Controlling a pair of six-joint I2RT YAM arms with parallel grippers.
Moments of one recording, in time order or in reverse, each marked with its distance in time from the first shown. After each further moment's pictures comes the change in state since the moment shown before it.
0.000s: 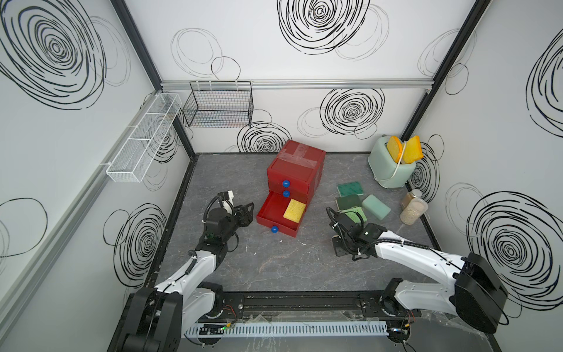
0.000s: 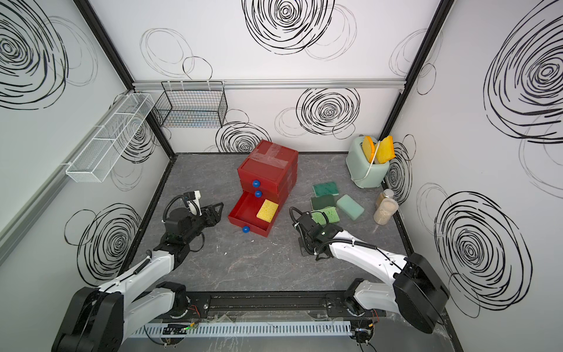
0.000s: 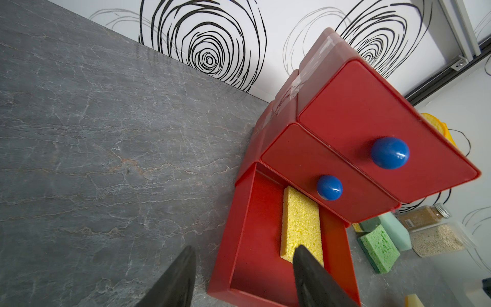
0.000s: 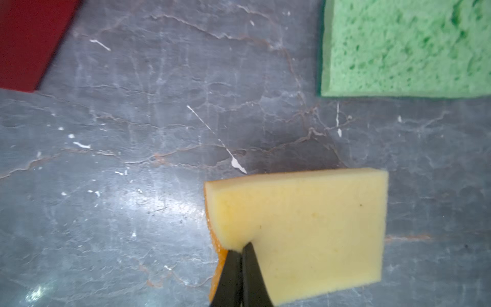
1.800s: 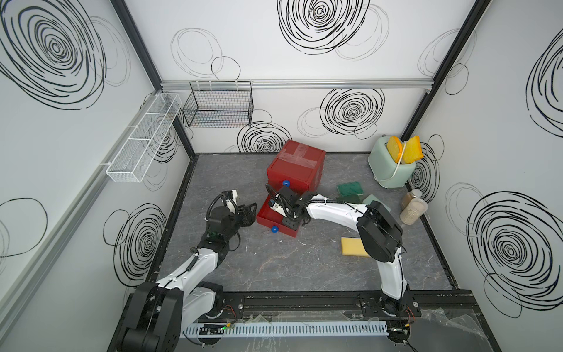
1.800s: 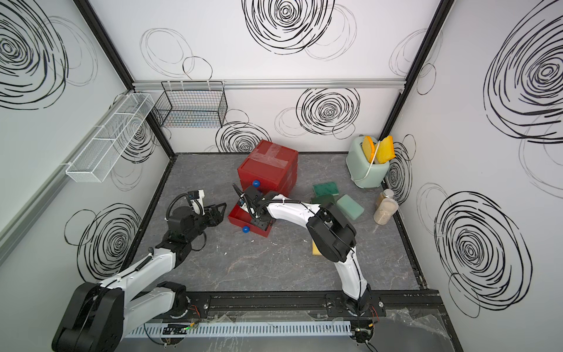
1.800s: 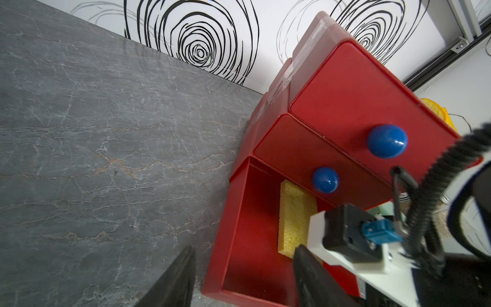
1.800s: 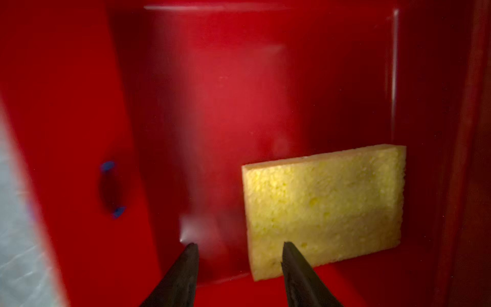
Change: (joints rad) left arm -0.016 0.026 0.019 -0.010 0.002 0.027; right arm 0.095 0.861 0.909 -0.008 -0.036 -0.798
